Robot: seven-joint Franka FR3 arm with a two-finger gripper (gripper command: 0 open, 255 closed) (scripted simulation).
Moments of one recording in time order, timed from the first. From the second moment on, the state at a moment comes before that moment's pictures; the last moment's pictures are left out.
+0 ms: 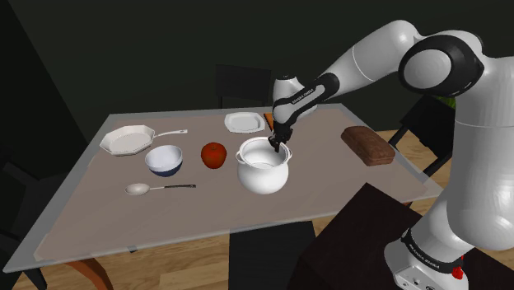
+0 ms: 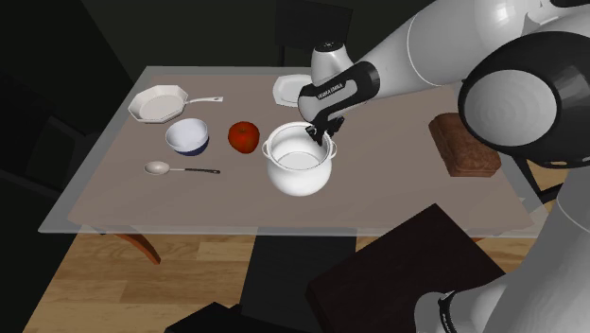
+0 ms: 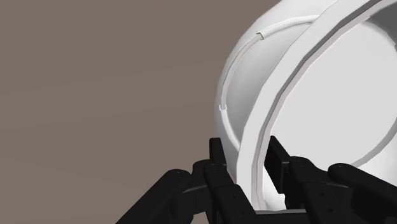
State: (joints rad) arm 0.05 0.44 -0.08 -1.96 -0.04 2.38 0.06
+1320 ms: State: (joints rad) arm 0.06 0.33 -0.09 -1.95 -0.05 2.24 0.05
